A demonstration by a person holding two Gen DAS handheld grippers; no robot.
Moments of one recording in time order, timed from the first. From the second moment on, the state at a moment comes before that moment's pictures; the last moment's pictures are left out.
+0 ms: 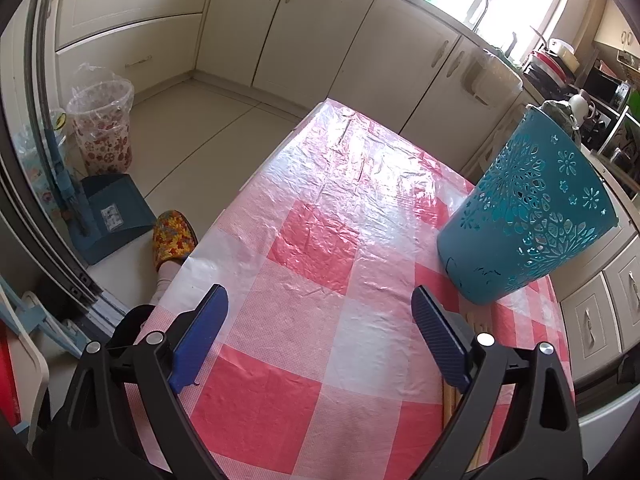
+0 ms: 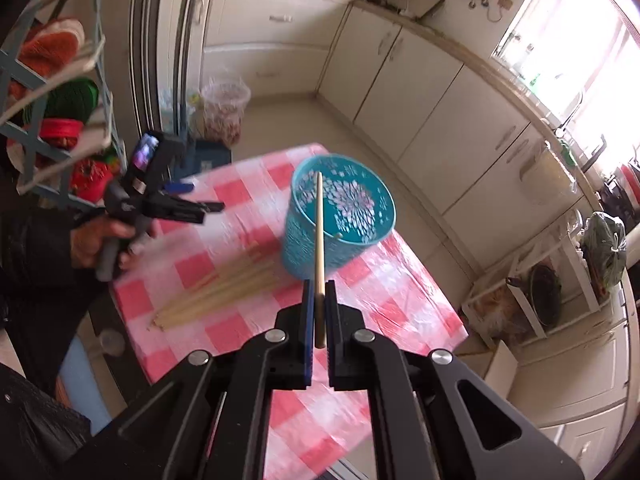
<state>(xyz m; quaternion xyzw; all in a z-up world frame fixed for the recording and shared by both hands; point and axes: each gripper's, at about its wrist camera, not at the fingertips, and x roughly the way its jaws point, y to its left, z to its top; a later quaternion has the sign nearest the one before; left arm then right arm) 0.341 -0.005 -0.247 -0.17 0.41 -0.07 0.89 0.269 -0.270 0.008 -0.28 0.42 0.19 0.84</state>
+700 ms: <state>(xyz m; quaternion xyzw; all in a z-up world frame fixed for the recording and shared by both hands) 0.340 0.000 -0.246 -0.19 0.41 -0.08 0.89 0.256 -0.257 0.005 -0.09 0.29 0.08 0.95</state>
